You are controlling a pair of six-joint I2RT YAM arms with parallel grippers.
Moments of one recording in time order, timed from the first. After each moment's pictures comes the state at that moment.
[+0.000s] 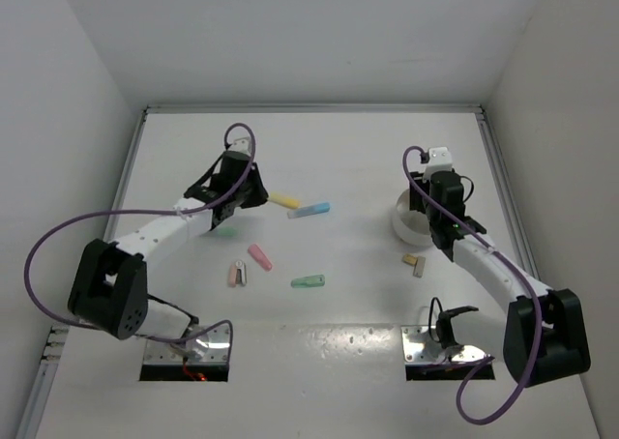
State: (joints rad) left arm -0.40 1.35 0.89 -0.18 -0.08 -0.53; right arm 0.19 1.15 0.54 0.15 0.26 -0.06
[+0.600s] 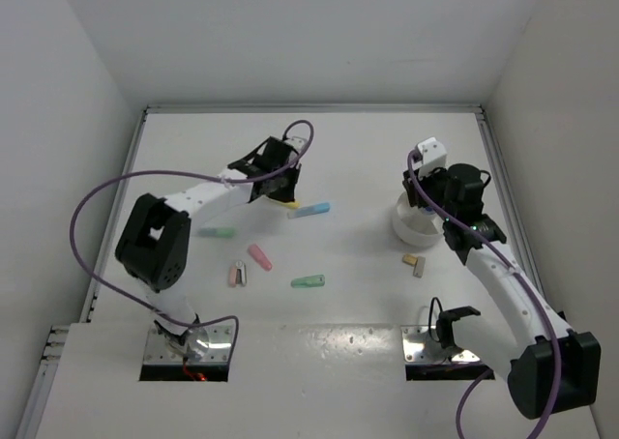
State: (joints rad) left arm -0.54 1.69 1.20 -0.34 0.00 -0.21; right arm 0.17 0.98 0.65 0.00 -0.06 -0.24
